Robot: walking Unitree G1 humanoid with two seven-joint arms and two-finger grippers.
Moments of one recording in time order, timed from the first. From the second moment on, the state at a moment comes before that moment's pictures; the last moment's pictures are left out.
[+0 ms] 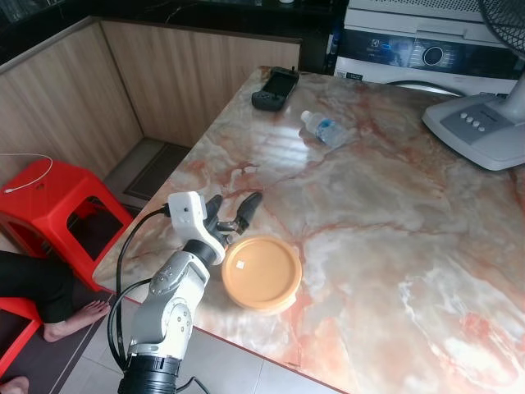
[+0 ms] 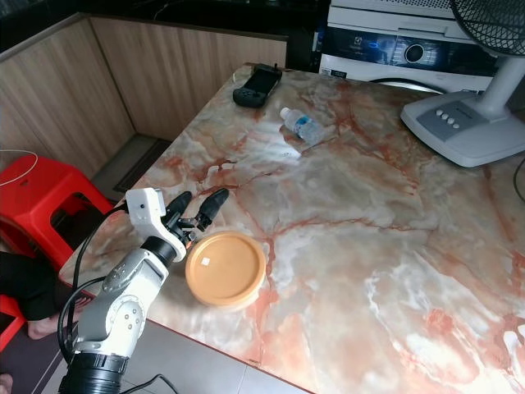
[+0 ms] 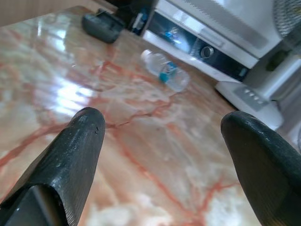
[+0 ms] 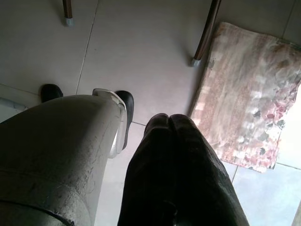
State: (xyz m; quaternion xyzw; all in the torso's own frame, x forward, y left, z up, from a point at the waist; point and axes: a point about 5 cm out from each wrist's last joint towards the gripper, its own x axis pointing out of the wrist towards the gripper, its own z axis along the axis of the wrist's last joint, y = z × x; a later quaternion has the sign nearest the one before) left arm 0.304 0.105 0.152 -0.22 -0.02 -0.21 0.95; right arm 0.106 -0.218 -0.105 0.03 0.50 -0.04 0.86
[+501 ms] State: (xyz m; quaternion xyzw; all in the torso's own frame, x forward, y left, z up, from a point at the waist) left arm 0.271 0.138 0.150 -0.20 0.03 -0.33 0.92; right arm 0.104 -0.219 -0.105 0.02 0.50 -0.04 0.86
